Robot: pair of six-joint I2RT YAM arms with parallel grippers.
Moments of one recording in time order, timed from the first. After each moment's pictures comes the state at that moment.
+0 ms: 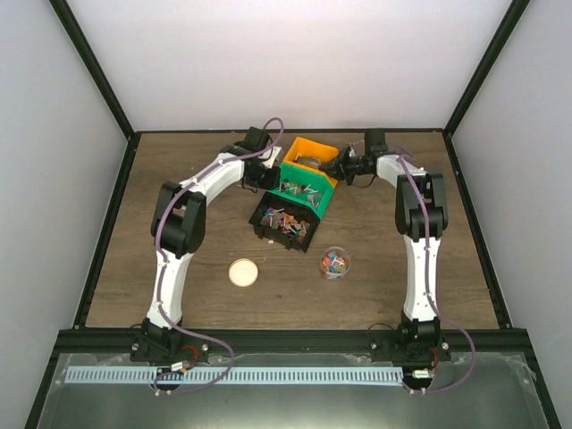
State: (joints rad) left arm -0.42 2.26 1.87 -0.69 0.27 -0.14; right arm 0.13 2.35 1.81 -0.41 -0.97 0.87
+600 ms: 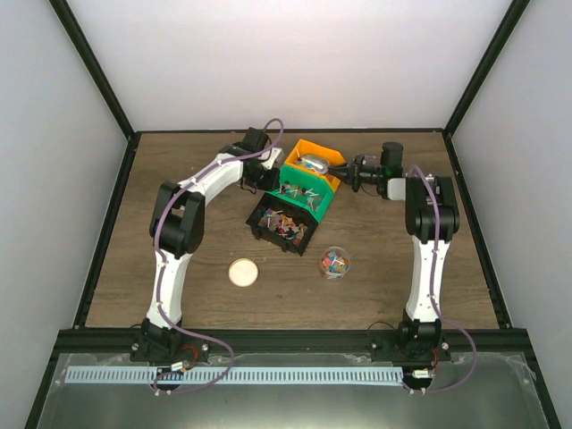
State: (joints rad) left arm -0.42 2.24 1.84 -0.70 0.29 -0.10; right arm 0.04 2.28 1.40 0.43 -1.22 1.58
